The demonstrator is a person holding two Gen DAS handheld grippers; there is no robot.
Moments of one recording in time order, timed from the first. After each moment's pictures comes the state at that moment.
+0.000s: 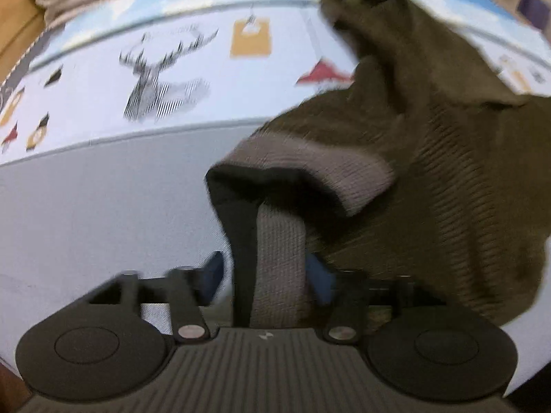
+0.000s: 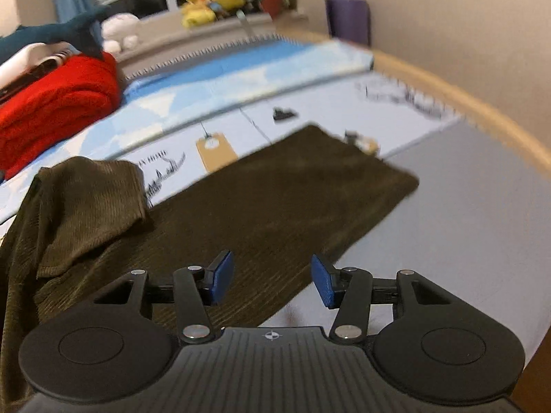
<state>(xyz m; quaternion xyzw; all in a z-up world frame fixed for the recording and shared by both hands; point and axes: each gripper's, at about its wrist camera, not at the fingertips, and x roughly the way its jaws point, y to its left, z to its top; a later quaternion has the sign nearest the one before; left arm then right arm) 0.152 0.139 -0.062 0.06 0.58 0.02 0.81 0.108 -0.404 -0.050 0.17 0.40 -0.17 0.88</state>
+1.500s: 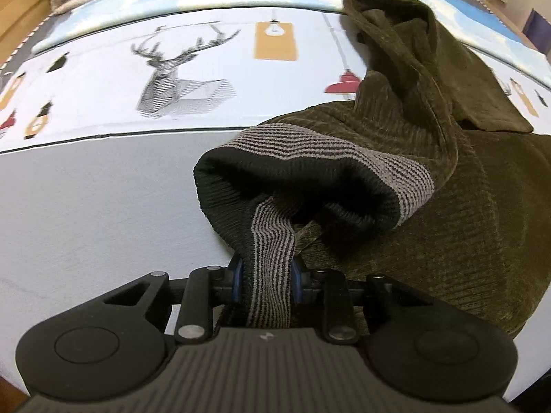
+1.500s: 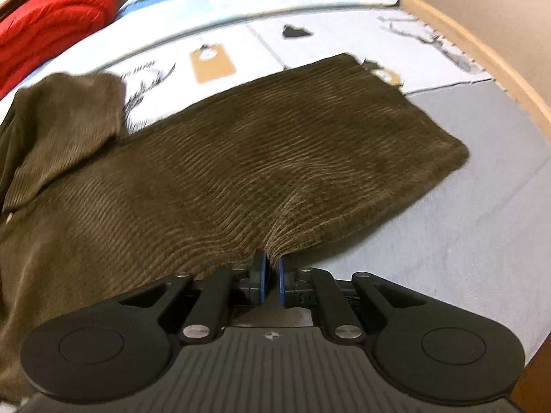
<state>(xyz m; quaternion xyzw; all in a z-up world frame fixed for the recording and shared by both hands) 0.155 0.180 -0.064 0.01 0.55 0.01 0.84 0.124 -0.408 -0.094 0.13 0.52 -0.11 0.83</state>
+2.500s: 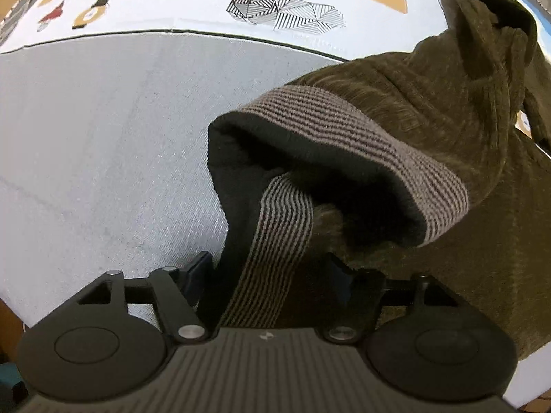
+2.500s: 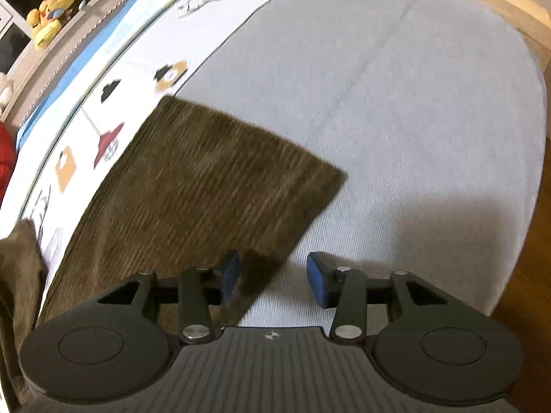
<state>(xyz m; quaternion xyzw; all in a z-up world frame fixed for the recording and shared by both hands) 0.158 0.243 -0.095 -0.07 0.64 0.10 0.76 0.042 -0.587 -0.123 0.38 0.45 -0.27 0.76</state>
